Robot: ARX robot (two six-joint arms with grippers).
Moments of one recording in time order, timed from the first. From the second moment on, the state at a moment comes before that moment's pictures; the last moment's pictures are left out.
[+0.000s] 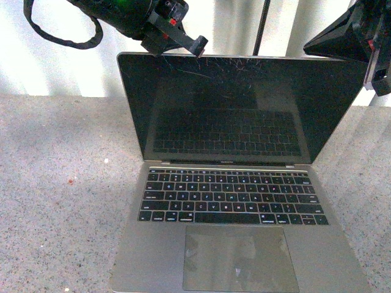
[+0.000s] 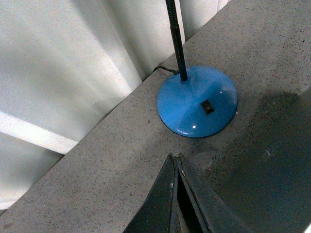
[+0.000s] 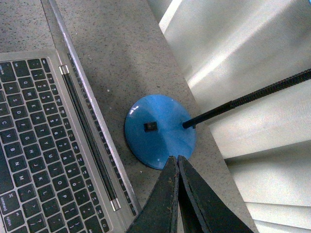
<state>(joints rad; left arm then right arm) -0.35 1.86 1.32 0.04 0.18 0.48 0.07 1.75 1.17 -0.08 -0.57 -0.98</state>
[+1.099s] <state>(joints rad) -0.35 1.78 1.15 -0.02 0.23 0.52 0.10 1.72 1.05 -0.15 -0.57 -1.07</state>
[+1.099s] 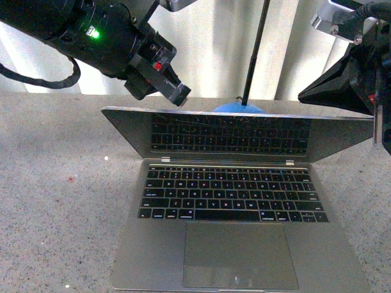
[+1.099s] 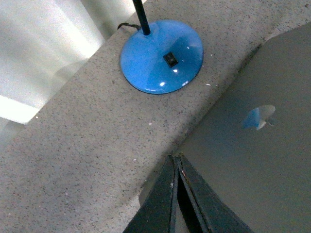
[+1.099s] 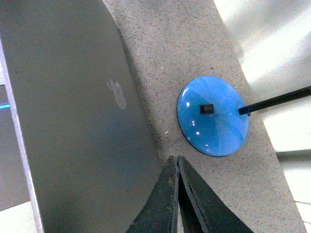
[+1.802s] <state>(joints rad) -0.36 1.77 1.06 0.02 0.24 0.49 0.11 1.72 1.02 -0.18 -0.55 -1.12</state>
